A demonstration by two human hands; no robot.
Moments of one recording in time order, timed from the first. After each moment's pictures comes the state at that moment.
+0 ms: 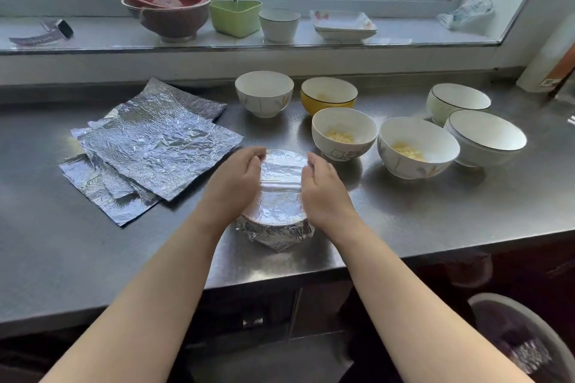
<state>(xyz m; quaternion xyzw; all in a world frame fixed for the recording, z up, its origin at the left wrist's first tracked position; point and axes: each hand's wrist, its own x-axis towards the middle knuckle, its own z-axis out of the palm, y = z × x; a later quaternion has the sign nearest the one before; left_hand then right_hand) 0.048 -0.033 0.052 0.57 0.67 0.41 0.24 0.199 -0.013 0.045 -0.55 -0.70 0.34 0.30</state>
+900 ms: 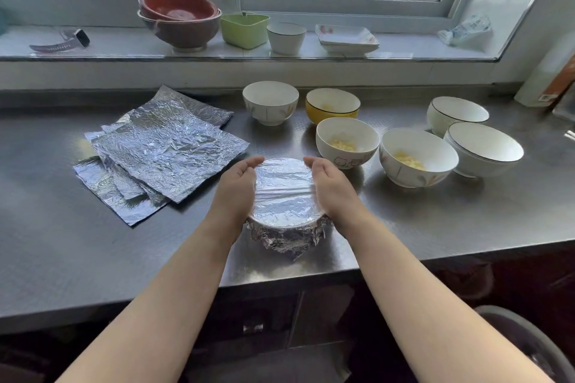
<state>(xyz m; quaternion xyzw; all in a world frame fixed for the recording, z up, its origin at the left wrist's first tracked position) 0.053 -0.043 0.044 0.36 0.62 0.58 0.39 0.202 0.005 0.047 -0.51 -0.62 0.47 0.37</state>
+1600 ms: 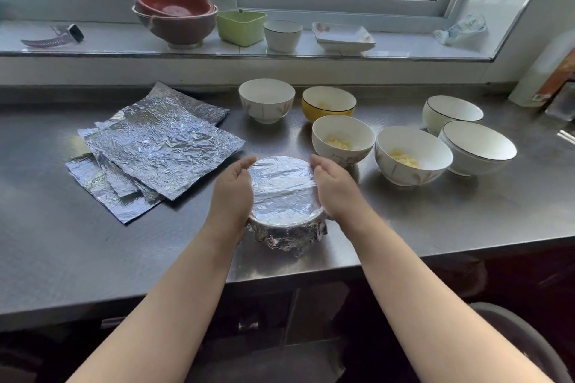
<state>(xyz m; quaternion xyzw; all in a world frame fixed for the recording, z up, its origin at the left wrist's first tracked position) 0.065 -0.051 0.044 0.34 0.63 0.59 0.38 0.214 -0.001 0.052 -0.52 -0.63 0.44 0.37</state>
